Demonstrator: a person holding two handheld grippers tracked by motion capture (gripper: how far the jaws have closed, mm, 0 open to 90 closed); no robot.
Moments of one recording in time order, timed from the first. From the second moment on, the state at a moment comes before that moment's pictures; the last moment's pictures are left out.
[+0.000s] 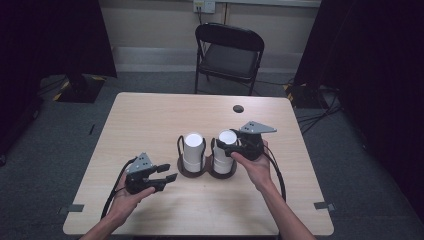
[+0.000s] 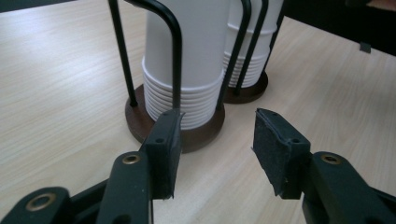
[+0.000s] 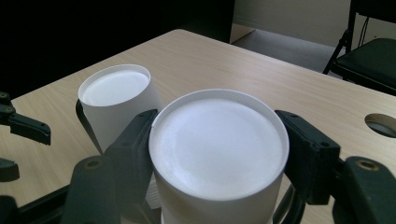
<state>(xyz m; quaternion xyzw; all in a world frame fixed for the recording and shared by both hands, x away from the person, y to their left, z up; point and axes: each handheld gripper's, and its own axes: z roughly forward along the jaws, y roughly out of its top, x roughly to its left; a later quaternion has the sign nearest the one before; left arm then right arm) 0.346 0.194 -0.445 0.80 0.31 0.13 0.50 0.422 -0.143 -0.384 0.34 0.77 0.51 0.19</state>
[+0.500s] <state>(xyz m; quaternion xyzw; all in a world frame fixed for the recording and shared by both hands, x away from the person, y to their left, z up) 0.347 0.197 -0.444 0.80 0.33 0.10 0.49 0.419 -0.145 -0.376 0.34 0.76 0.52 0.19</state>
